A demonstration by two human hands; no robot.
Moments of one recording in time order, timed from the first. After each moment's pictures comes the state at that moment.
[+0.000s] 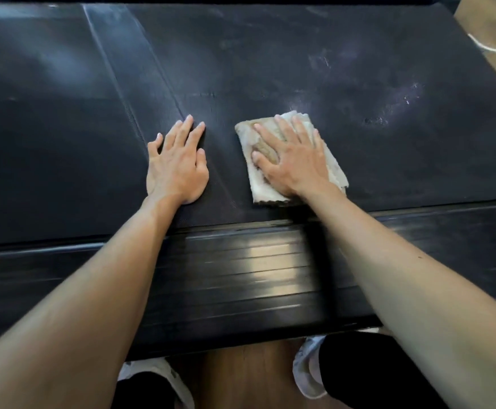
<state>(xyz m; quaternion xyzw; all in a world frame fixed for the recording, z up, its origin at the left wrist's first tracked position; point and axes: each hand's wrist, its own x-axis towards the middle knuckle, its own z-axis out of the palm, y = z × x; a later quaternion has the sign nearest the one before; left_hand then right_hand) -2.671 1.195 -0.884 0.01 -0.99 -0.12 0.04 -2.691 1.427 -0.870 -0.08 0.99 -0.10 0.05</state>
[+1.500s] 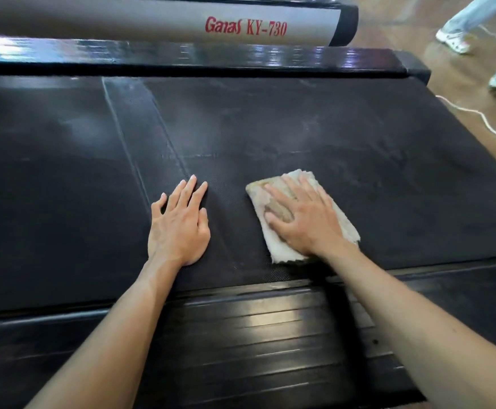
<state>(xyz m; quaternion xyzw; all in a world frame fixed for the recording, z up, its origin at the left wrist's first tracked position) -2.670 1.196 -0.883 0.01 -0.99 -0.12 0.04 -2.696 1.455 -0.865 -0.09 0.99 -0.11 0.04</state>
